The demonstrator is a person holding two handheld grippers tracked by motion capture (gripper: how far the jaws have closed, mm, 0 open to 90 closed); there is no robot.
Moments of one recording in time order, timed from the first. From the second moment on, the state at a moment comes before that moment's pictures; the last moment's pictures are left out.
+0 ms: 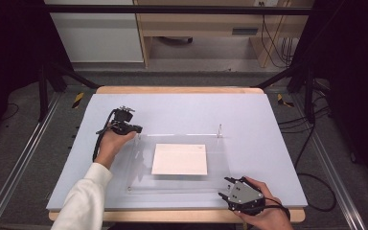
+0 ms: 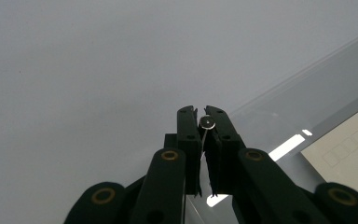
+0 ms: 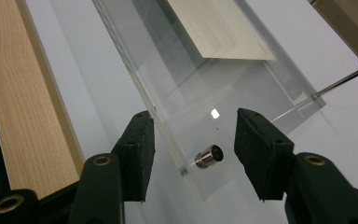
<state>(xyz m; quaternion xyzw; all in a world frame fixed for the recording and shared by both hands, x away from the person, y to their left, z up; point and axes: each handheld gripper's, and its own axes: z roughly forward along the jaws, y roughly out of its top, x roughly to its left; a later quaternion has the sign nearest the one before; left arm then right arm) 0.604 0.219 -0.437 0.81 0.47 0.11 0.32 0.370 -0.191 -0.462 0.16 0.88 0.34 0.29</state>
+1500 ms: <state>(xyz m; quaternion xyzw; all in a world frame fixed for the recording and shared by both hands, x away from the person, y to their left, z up) 0.426 0.215 -0.381 0.85 0.24 0.25 0.40 0.371 -0.190 -0.434 0.17 0.87 0.36 0.29</state>
